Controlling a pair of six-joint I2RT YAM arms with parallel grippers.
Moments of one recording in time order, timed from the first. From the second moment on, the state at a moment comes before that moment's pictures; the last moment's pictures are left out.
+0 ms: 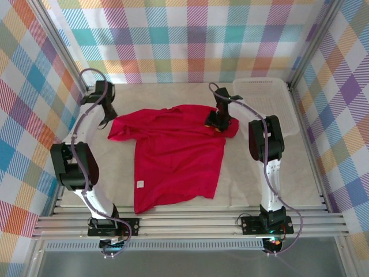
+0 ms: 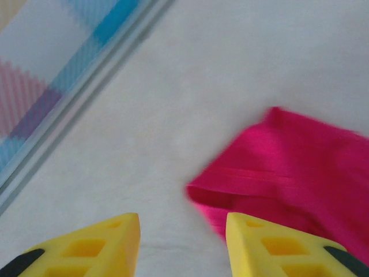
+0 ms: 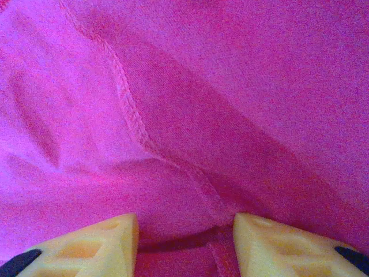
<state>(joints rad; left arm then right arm) -0.02 1.77 1.59 -0.89 -0.42 -0.51 0.34 2.25 1.80 -0.83 -0.21 0.64</state>
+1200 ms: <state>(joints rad) -0.16 2.67 2.52 -0.99 -0.08 -0.45 0.42 2.69 2.50 -0.89 -0.31 0.60</state>
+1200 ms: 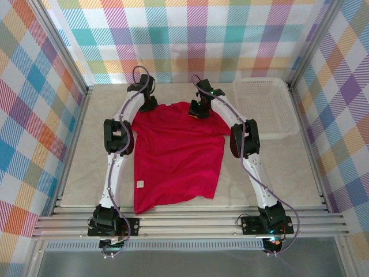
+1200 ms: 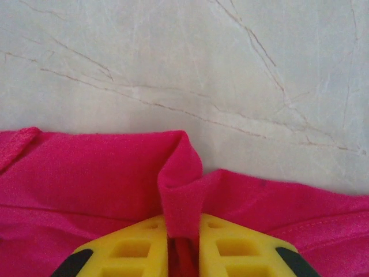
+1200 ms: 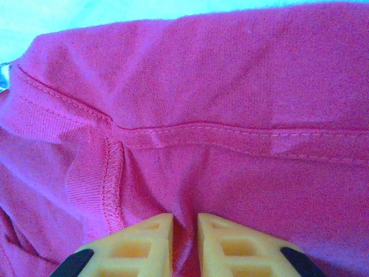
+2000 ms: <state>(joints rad) -0.04 2.55 2.37 -0.84 0.27 -0.67 0.25 2.67 2.55 -0.76 -0.48 0.78</state>
